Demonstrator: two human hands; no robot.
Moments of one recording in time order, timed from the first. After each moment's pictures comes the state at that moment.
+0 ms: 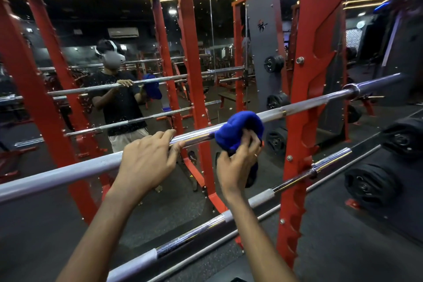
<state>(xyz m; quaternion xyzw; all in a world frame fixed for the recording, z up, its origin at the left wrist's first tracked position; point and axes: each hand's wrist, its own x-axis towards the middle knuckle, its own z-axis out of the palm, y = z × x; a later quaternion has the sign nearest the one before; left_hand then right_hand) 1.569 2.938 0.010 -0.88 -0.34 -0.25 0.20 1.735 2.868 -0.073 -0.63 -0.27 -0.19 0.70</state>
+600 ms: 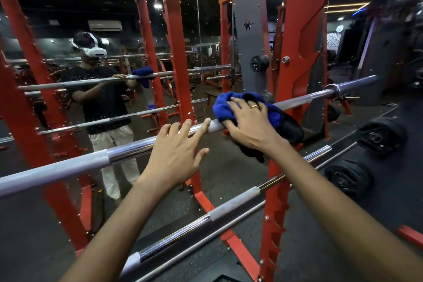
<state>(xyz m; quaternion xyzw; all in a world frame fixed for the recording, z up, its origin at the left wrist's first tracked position) 1.641 2.924 -0.007 -0.91 -0.22 -0.23 0.27 1.864 2.837 0.006 -0.79 -0.52 -0.25 0.21</state>
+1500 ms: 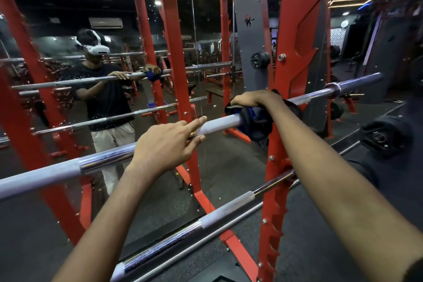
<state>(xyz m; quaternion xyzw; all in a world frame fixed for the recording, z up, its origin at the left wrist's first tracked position) 1.671 2.929 0.020 -0.93 -0.18 -0.24 0.20 1.955 2.869 0.084 -0.87 -0.46 0.15 0.10</state>
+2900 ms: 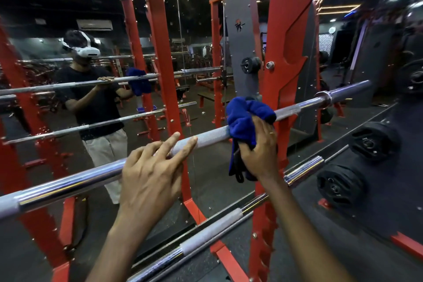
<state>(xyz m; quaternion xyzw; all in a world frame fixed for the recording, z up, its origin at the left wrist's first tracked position) 1.689 2.906 -0.022 -0.87 -0.24 -0.36 0.22 1.945 2.821 -0.053 -0.64 -0.44 -0.33 0.54</state>
